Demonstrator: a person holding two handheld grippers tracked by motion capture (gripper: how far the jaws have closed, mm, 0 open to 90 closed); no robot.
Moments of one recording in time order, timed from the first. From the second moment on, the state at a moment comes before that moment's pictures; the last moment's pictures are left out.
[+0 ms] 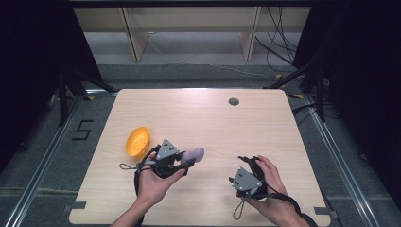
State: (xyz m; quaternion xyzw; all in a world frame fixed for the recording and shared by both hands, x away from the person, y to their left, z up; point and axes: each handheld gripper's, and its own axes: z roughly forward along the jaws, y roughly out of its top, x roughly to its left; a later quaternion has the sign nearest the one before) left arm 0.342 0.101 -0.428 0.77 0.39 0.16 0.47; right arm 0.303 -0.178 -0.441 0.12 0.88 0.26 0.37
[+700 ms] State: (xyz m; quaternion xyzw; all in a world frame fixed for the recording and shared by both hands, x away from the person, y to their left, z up) left arm 0.341 0.141 -0.427 0.74 0.43 0.20 0.47; right arm 0.304 -0.180 -0.442 0.13 0.88 0.27 0.37
